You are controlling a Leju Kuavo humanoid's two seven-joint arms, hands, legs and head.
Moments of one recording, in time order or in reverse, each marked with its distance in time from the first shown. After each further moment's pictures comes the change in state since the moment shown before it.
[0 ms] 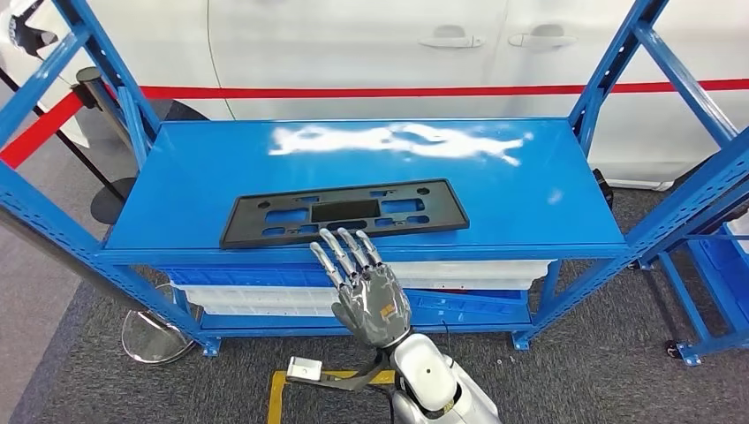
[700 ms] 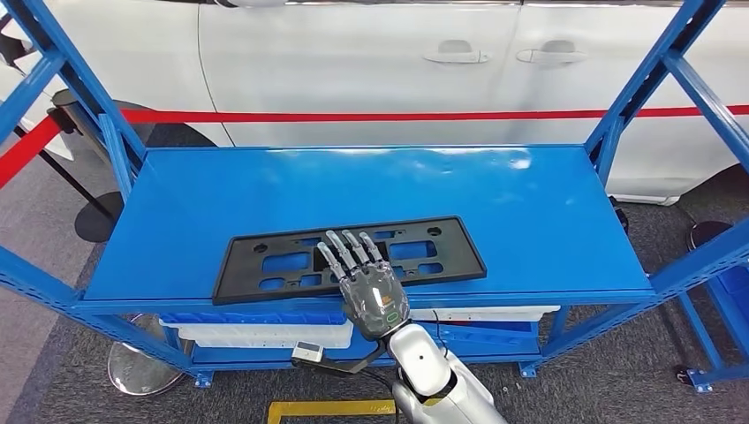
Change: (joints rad) left arm -0.009 0.000 0.005 0.000 -0.025 0.018 0.004; right arm -0.042 0.014 -0.026 0.133 0.052 0.089 0.046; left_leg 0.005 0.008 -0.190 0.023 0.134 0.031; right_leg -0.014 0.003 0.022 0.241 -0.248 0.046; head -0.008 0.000
